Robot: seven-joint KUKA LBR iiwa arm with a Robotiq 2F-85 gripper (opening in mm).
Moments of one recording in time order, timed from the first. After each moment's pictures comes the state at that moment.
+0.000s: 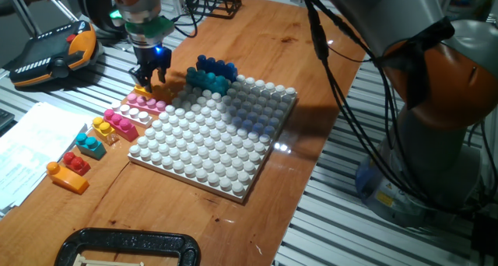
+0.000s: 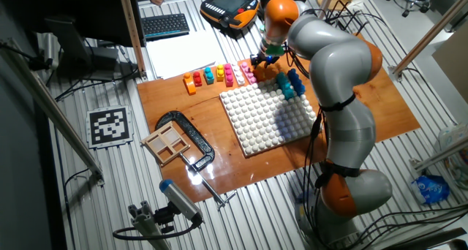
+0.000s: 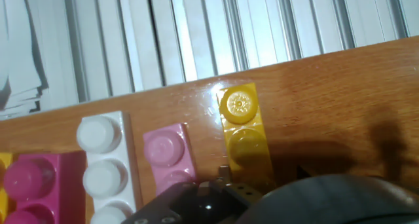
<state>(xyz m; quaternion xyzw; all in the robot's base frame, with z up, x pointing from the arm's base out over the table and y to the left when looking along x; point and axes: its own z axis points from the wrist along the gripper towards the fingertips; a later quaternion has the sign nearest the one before) 0.711 -0.015 0.048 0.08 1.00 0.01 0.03</state>
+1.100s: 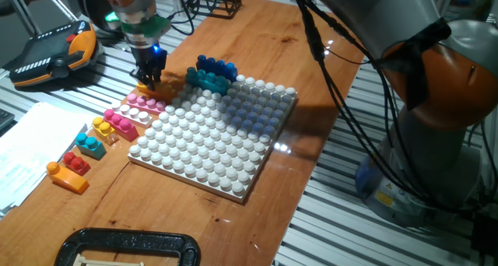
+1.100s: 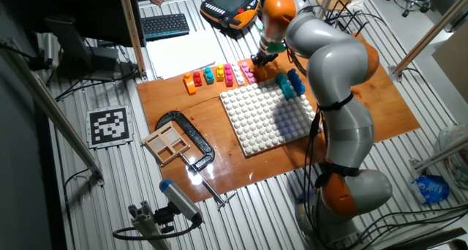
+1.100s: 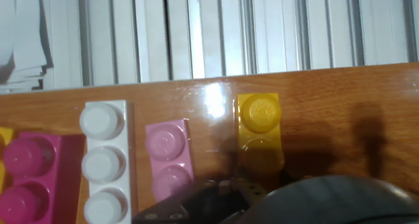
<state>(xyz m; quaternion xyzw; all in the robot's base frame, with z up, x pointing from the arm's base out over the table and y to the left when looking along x) 0.711 -0.022 0.066 0.03 1.00 0.00 0.02</state>
